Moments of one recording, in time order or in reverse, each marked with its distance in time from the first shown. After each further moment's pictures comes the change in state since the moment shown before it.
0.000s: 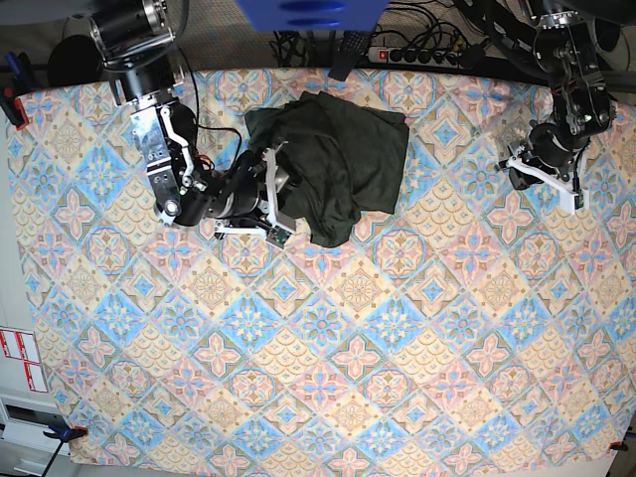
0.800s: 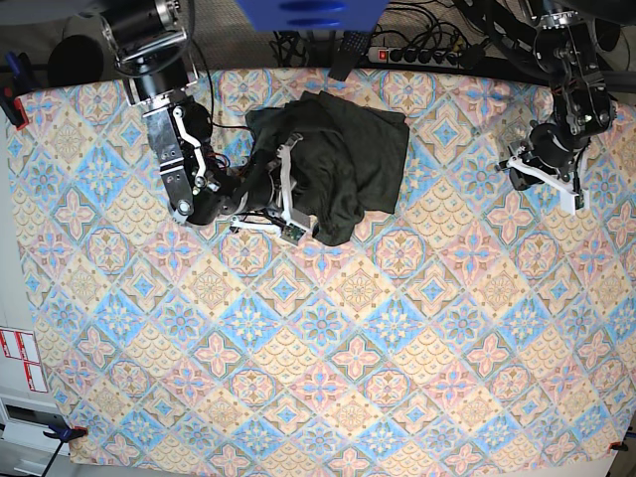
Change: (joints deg) left arm 0.0 0.0 0.0 0.0 0.0 0.0 -0.2; right arm 0.0 -3.9 -0.1 -1.0 3.7 0.0 -3.0
